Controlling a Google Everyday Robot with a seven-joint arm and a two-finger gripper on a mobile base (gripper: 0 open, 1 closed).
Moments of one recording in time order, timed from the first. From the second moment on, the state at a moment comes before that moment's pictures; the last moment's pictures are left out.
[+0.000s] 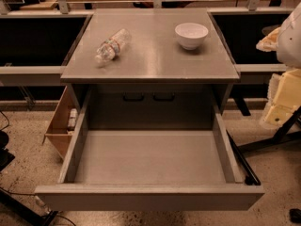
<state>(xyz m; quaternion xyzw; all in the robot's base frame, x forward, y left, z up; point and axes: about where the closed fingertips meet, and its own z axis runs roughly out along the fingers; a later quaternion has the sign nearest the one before) 0.438 -0.215 0.981 -0.60 0.78 -0.04 0.17</state>
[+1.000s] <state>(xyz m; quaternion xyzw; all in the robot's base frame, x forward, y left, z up) 0.534 -0.110 0.997 -0.70 0.65 -0.06 0.27</state>
